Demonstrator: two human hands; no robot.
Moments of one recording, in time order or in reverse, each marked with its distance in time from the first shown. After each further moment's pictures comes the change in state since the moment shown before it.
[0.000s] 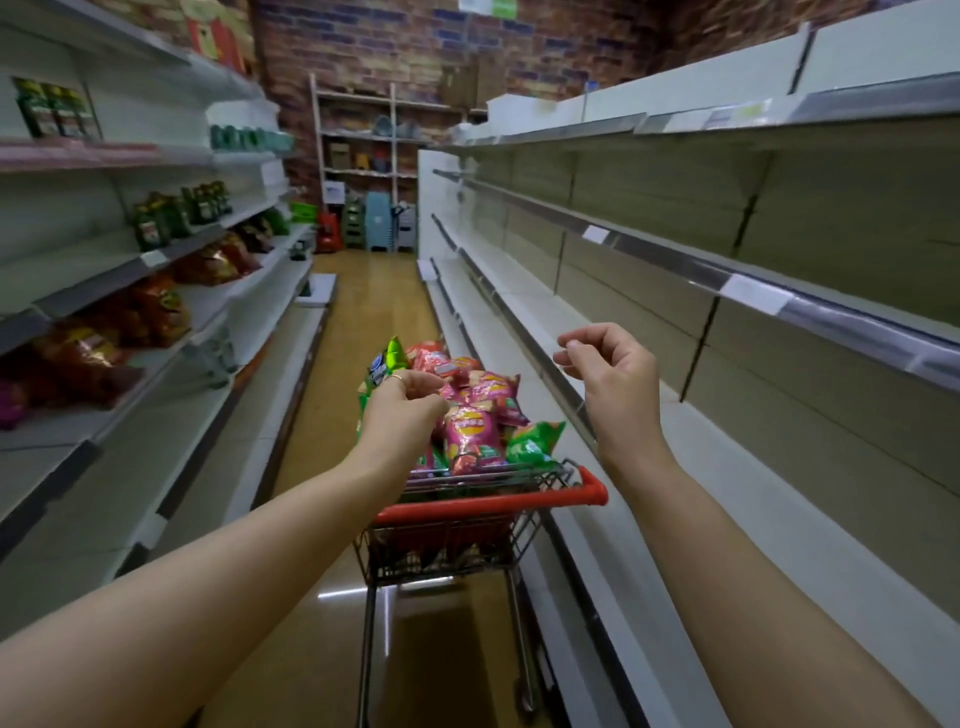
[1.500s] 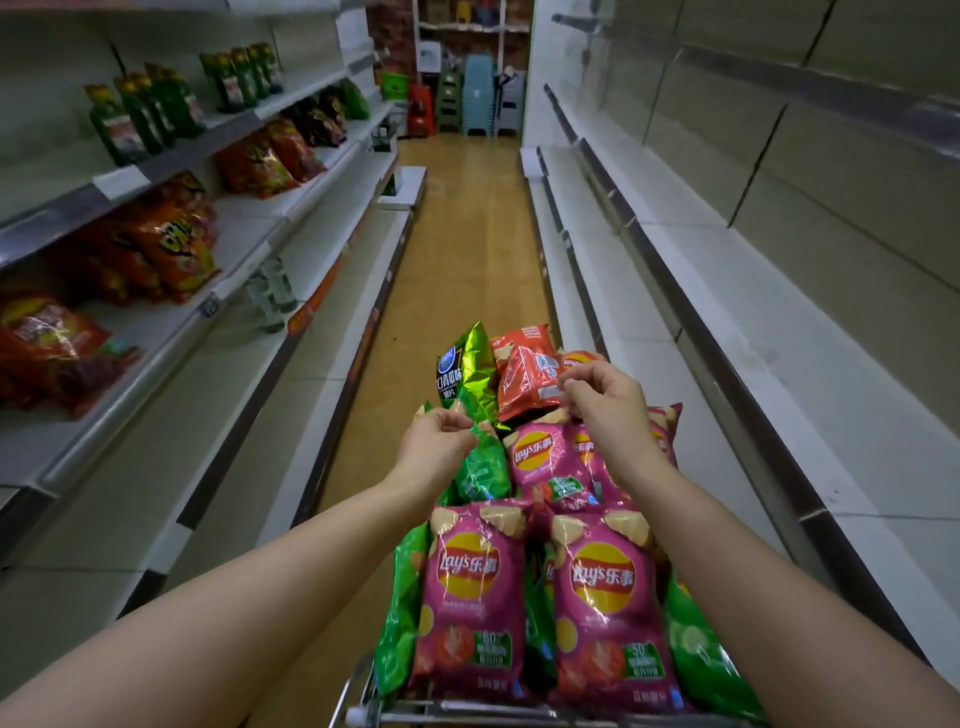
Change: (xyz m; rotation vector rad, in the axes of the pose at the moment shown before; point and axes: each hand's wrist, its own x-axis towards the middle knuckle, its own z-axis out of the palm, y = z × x) left_hand 0.410 -0.177 -0.004 0.192 0.075 -0.419; right_hand 0.320 0.321 0.228 -0.162 -0.369 0.382
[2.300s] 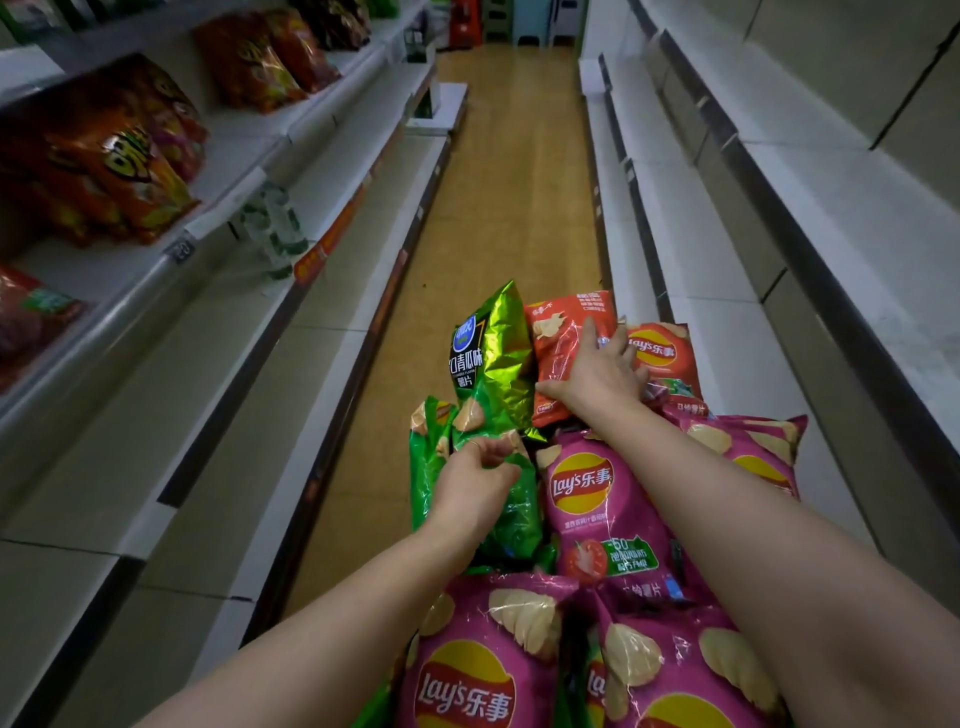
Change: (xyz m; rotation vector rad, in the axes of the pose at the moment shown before) left_hand 0.113 -0.069 0.062 0.033 -0.014 -0.139; right_hand 0.191 0.123 0.081 -1.027 -0.202 0.154
